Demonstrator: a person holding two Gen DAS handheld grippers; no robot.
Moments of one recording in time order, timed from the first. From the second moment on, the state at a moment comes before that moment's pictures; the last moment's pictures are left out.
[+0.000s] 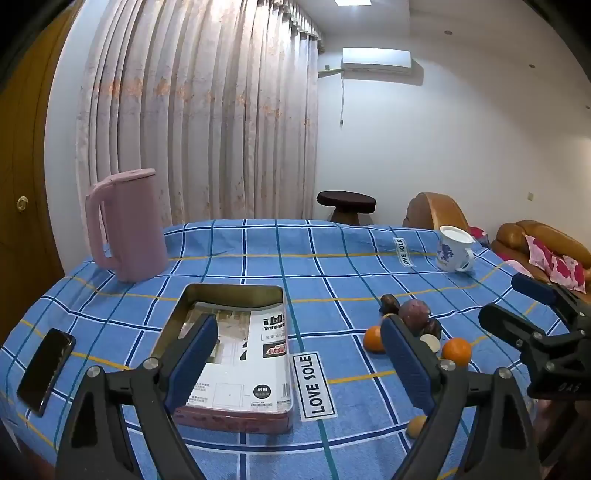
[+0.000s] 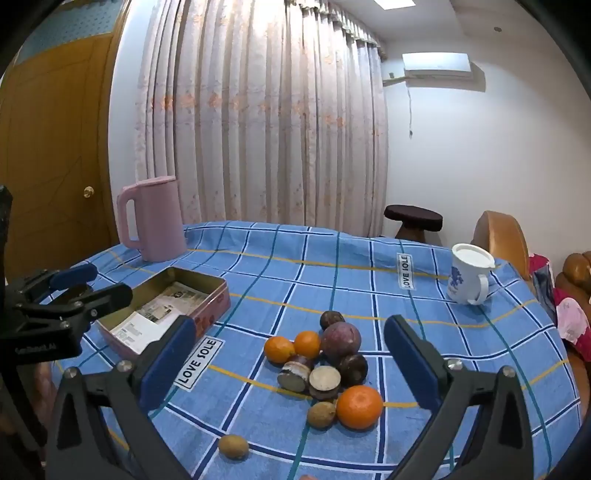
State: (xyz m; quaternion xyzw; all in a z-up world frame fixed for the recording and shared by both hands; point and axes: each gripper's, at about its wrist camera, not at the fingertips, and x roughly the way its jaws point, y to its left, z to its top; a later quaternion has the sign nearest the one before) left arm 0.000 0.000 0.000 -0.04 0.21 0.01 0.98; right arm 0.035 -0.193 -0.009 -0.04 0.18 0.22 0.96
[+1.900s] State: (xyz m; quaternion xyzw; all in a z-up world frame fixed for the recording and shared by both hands) left arm 0.002 -0.006 -0.010 -0.03 0.22 0.00 0.97; right arm 0.034 -0.201 -0.017 -0.03 0.19 0.21 0.96
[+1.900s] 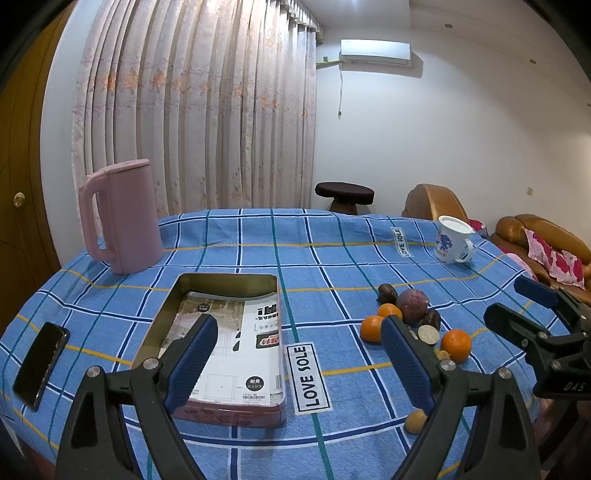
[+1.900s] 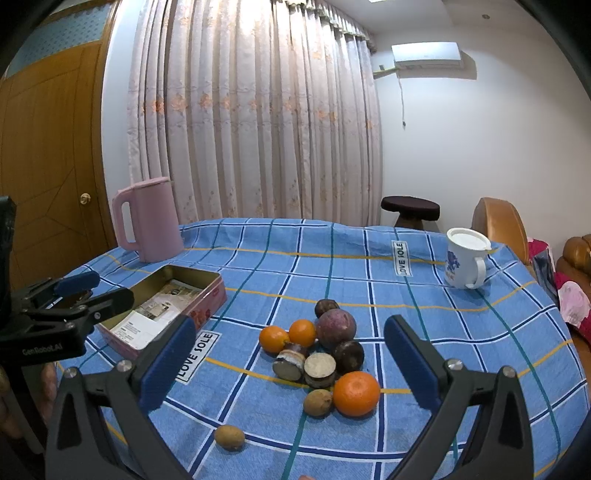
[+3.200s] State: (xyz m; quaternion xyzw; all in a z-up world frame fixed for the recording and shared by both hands) left arm 0.011 -0.026 -0.027 -0.03 0.25 -0.02 0.97; right arm 0.040 -0.233 -0.041 0.00 0.21 0.20 0.96
